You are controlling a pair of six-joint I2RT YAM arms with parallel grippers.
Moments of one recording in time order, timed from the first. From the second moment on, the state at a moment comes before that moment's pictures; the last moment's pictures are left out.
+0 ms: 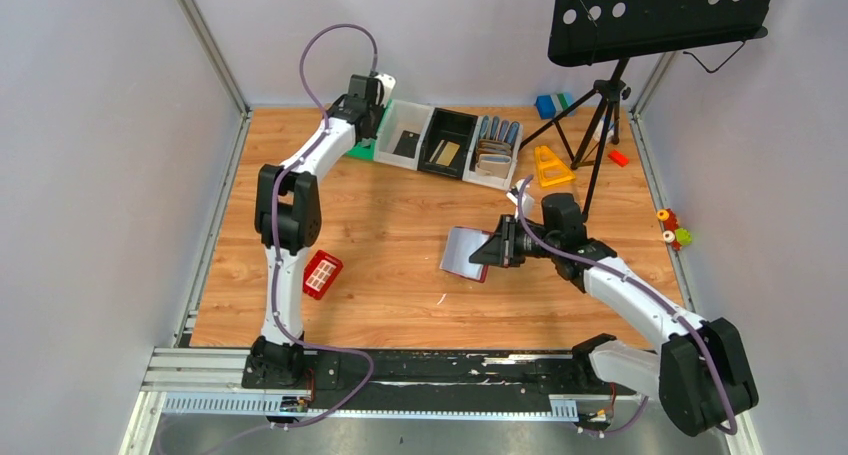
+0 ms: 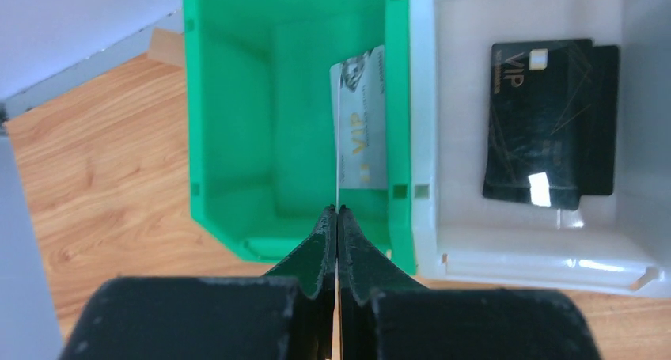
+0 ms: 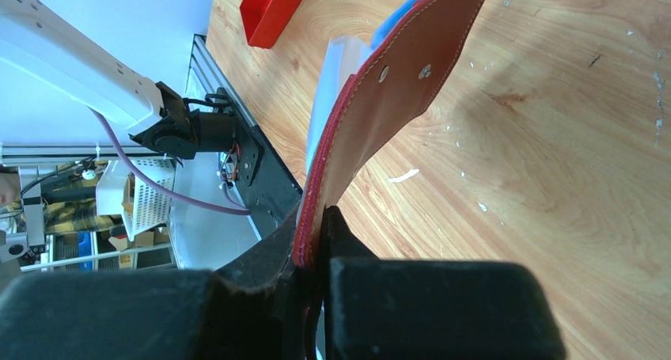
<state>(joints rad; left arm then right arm) -0.29 2.24 1.96 -0.42 -0.22 0.22 0.39 1.10 0.58 -0.06 -0.76 0.61</state>
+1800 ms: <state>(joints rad) -0.33 1.07 0.80 -0.10 0.49 -0.47 0.39 1.05 0.55 0.42 -1.00 0.96</state>
